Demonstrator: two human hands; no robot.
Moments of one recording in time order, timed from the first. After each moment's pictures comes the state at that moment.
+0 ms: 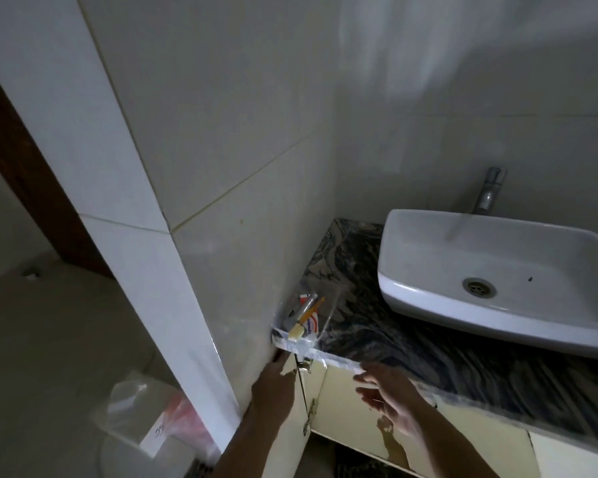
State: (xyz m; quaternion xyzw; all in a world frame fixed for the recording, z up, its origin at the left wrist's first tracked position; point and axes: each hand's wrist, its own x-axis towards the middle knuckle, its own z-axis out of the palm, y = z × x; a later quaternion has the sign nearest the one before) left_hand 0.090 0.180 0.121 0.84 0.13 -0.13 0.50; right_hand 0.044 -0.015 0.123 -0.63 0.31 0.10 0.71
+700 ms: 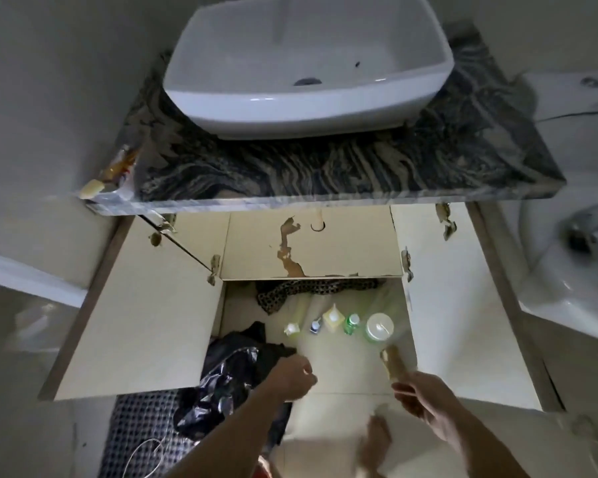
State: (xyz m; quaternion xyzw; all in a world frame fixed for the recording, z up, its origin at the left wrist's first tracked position) left_hand -0.172 0.021 -0.046 0.85 -0.18 -0.48 0.11; right_hand -0.342 -0.167 -0.057 -0.44 0.59 0.13 0.67
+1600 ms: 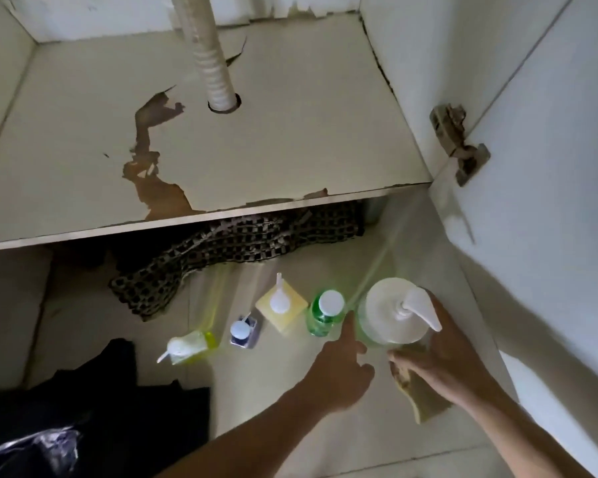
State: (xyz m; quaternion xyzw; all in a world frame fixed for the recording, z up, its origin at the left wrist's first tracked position) left_hand -0.165 -0.158 -0.571 0.75 -0.34 -0.50 0.27; right_hand -0.285 -0.286 -0.544 -0.76 0.46 0.05 0.45
